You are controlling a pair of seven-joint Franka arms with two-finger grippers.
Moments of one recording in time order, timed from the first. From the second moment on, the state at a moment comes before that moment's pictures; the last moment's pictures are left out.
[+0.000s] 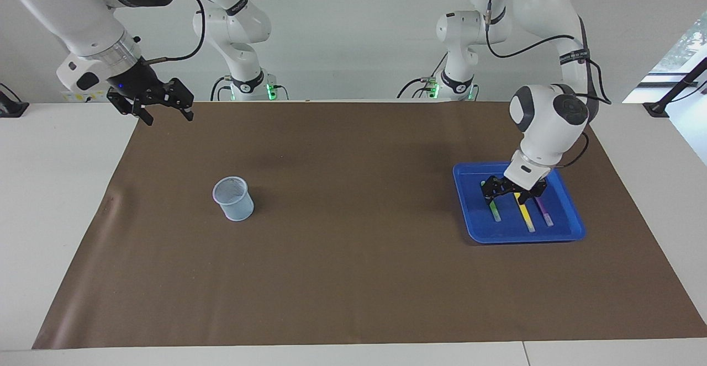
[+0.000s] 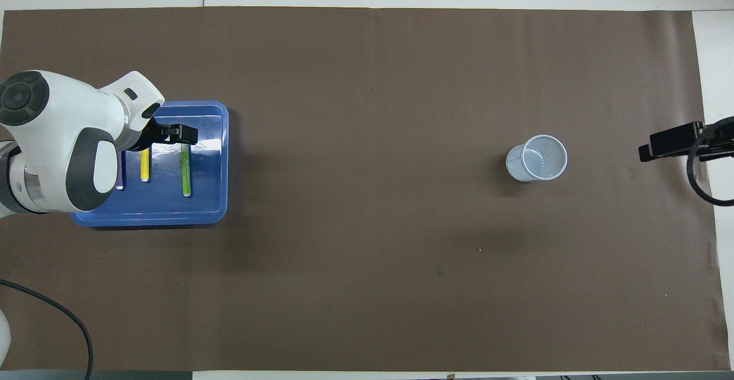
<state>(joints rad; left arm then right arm) -0.07 0.23 -0.05 -2.01 -0.04 2.31 0.00 -0.04 -0.03 -0.05 -1.64 0.13 1.54 -0.09</state>
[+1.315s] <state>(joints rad) -0.06 0.25 -0.04 -2.02 -0.03 2.34 -0.01 -0.04 -0.04 -0.05 -1.71 0.48 1.56 -0.09</state>
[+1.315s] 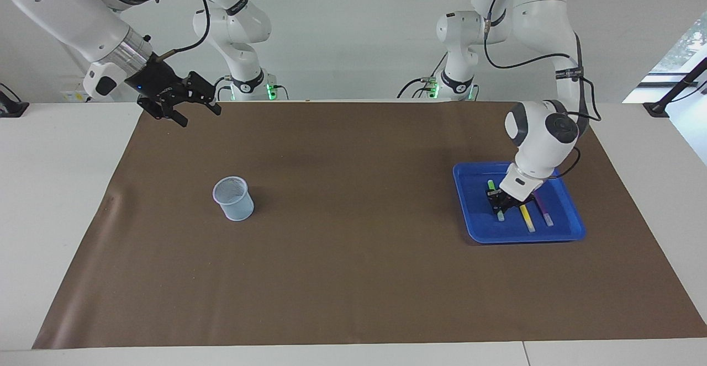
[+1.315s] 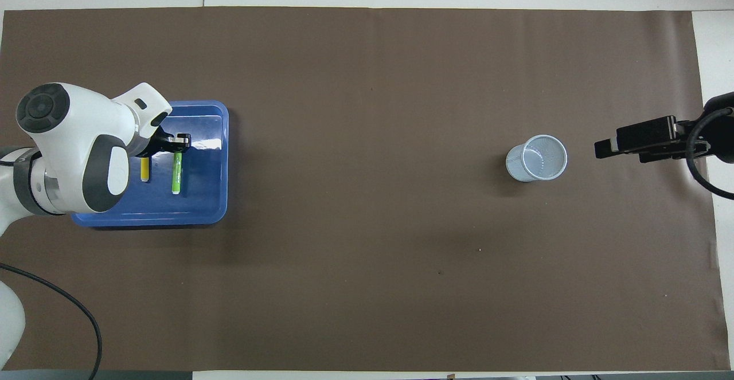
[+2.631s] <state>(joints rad) -0.33 0.15 -0.07 -1.82 -0.18 2.12 -1.19 -0.03 -0.20 0.22 -2.11 1.27 2.13 0.05</state>
